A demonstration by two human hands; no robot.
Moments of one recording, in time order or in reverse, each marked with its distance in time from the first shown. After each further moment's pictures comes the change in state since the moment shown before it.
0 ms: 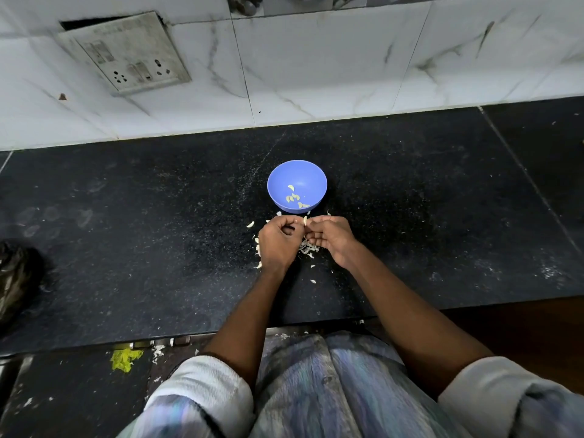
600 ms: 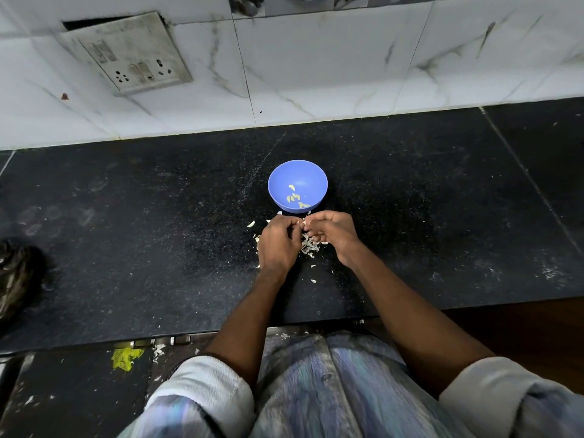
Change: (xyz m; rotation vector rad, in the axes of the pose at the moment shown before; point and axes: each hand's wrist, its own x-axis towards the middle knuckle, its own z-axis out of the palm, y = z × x) left_hand -0.001 0.000 -0.005 0.325 -0.030 0.117; right_hand 0.001 0.000 -0.007 -0.078 -0.009 -0.122
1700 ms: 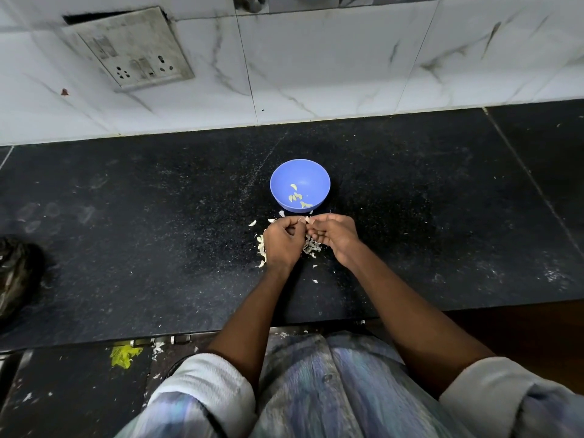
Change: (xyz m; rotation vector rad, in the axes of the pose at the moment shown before) left_hand 0.001 0.005 0.007 -0.345 -0.014 -0.192; right_hand 0.006 0.003 0.006 0.136 0.051 0.087
